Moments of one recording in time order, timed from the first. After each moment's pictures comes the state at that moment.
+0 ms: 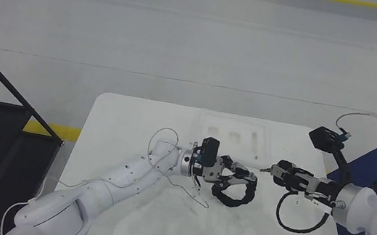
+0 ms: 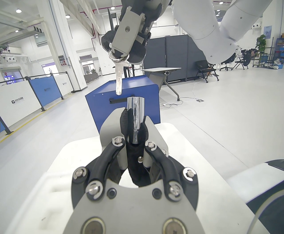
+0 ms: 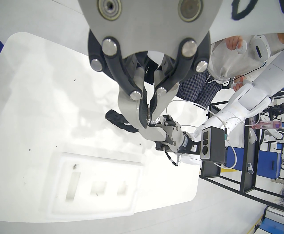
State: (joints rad) left arm 0.78 -1.35 -0.51 -0.97 1.55 -0.84 0.98; right arm -1.40 -0.80 1.57 -2.35 -0.23 0.55 1.19
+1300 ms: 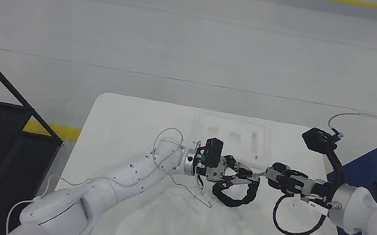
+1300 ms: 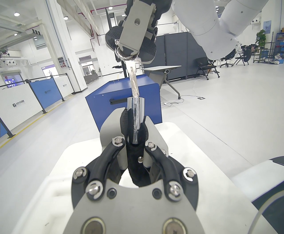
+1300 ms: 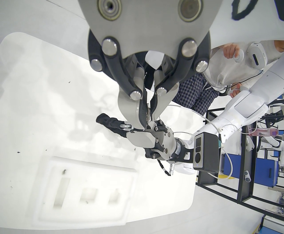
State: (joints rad) left arm 0.76 -1.38 -0.50 -0.93 1.59 -0.82 1.00; right arm -1.37 -0.78 1.53 -2.35 -0.19 0.55 1.19
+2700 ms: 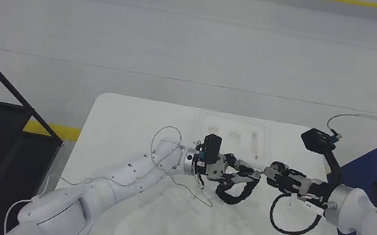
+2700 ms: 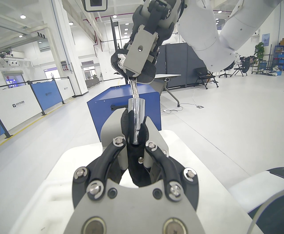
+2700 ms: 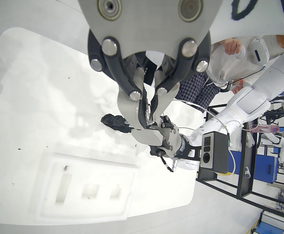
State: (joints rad) left arm 0.76 -1.36 -0.49 -0.96 1.50 -0.83 0.99; right arm -1.40 -0.77 1.51 -2.35 -0.19 0.54 1.12
